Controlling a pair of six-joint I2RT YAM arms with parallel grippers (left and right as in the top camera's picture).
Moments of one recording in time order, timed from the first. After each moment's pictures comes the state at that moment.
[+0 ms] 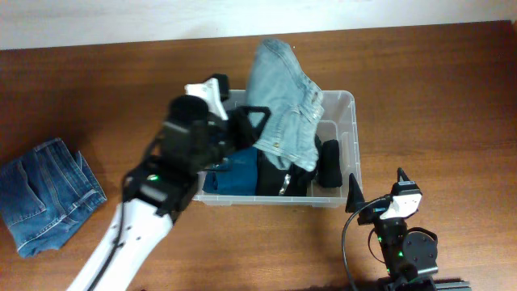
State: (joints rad) left arm -0.51 1.31 1.14 -0.24 0.33 -0.90; right arm 0.10 0.01 0.01 -0.07 0.04 0.08
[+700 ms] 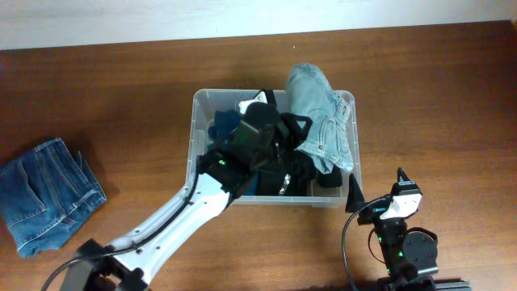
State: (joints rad) left arm -0.71 1.61 1.14 -0.02 0.18 -1.21; right arm 0.10 0.01 0.01 -0.07 0.04 0.08
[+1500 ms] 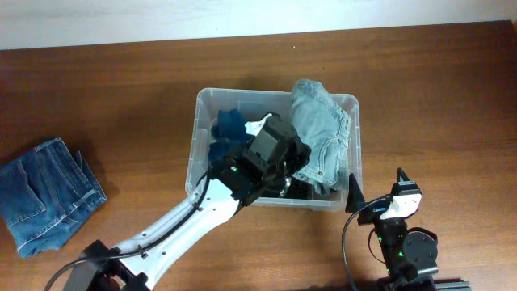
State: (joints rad) left arm -0.78 1.61 1.16 -0.27 0.12 -1.24; right arm 0.10 0.01 0.01 -0.07 0.04 0.08
